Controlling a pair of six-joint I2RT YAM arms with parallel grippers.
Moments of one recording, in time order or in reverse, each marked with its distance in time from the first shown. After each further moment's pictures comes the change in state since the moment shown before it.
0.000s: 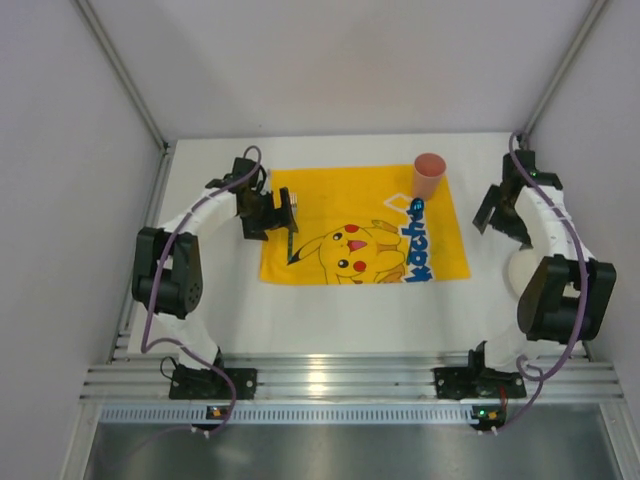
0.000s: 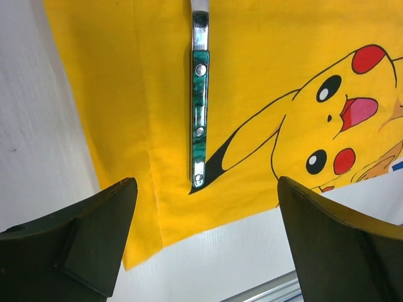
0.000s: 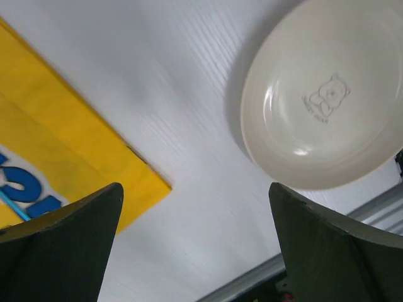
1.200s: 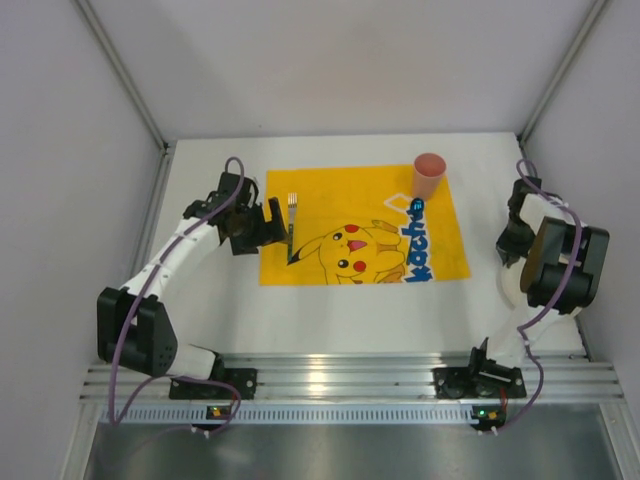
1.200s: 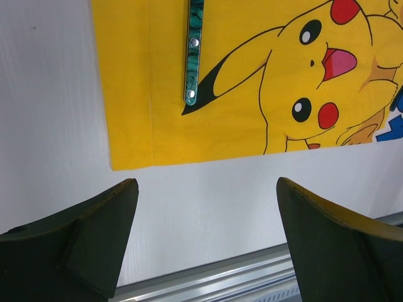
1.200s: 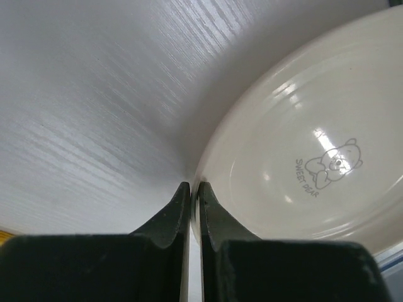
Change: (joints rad) left arm -0.072 -0.386 -0.185 -0.103 -0.119 -0.112; right arm -0.178 0.260 -0.177 0.193 -0.020 -0.021
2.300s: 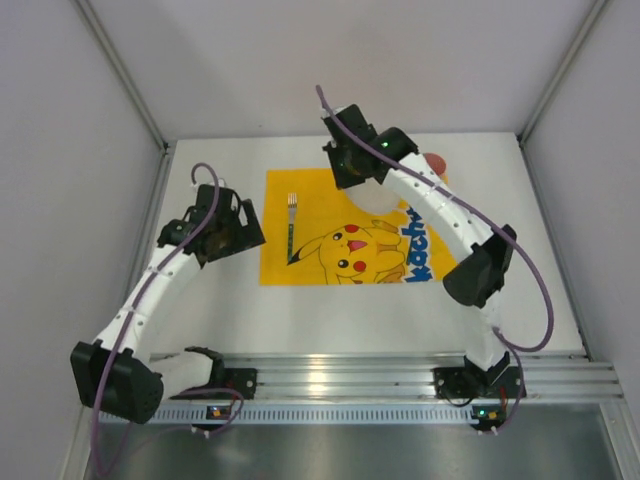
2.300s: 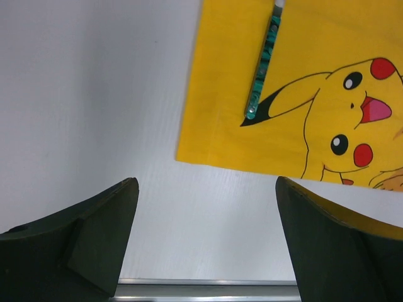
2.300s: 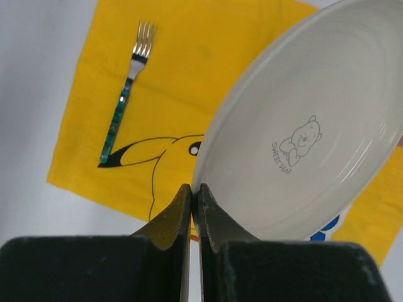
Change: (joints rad) left arm -0.008 -0.206 -0.060 -0.059 -0.253 -0.049; right arm 1.018 0.169 1.096 -0.320 -0.027 -0.113
